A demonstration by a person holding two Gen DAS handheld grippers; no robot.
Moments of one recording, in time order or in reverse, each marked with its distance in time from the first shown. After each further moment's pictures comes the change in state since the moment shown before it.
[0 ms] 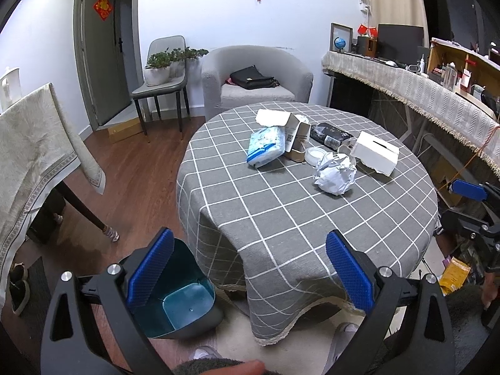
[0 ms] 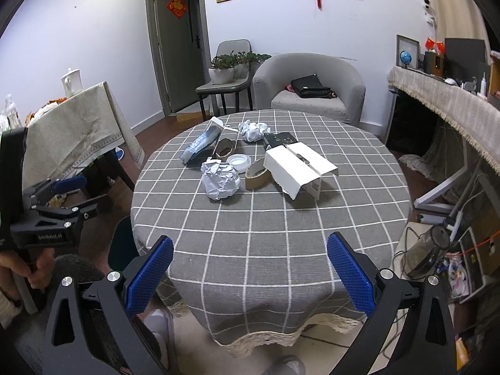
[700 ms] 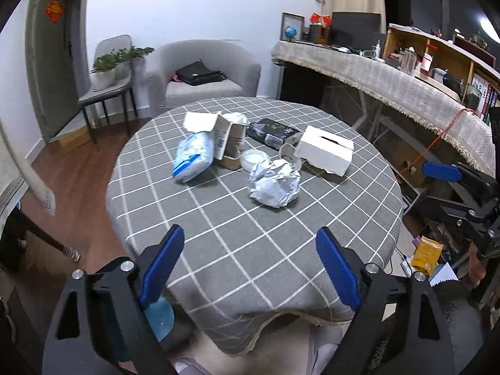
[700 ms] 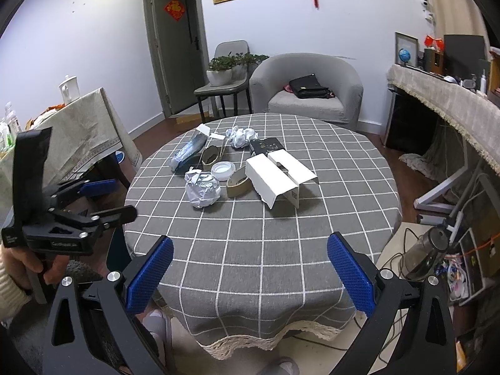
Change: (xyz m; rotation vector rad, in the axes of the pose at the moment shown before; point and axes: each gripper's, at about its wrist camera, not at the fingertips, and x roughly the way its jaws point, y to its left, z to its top) left arm 0.035 -0.042 0.024 0.109 0.028 -0.225; right arm -0.003 -0.032 0.016 0.009 0.008 0.026
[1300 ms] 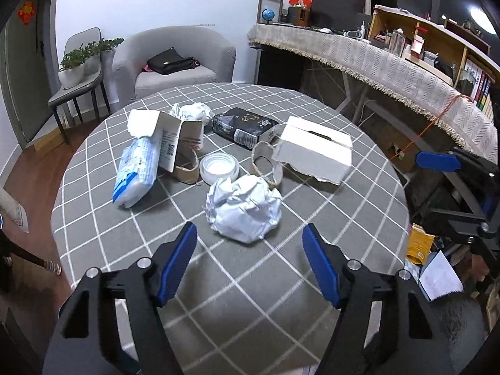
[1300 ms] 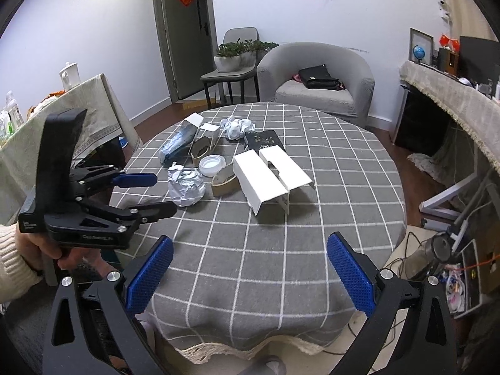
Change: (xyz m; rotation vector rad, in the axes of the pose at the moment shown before) left arm 0.073 -0.016 0.026 0.045 0.083 -0.087; right arm 0.028 -0.022 0.016 -0.053 0.063 0.028
